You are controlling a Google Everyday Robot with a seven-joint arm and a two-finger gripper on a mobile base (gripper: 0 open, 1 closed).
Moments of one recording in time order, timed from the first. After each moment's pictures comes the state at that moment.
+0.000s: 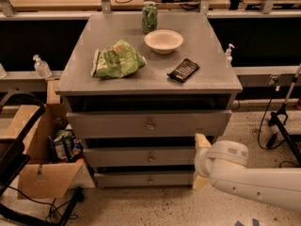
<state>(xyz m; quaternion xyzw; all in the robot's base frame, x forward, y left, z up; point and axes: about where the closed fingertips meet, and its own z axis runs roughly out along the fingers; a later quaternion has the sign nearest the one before) 0.528 -0.185 0.547 -0.65 0.71 -0.16 0.24</state>
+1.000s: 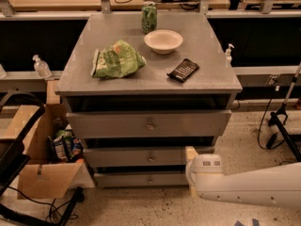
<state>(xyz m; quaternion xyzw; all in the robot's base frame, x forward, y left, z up) 0.529 -0.177 0.458 -0.70 0.66 -0.19 0.18</state>
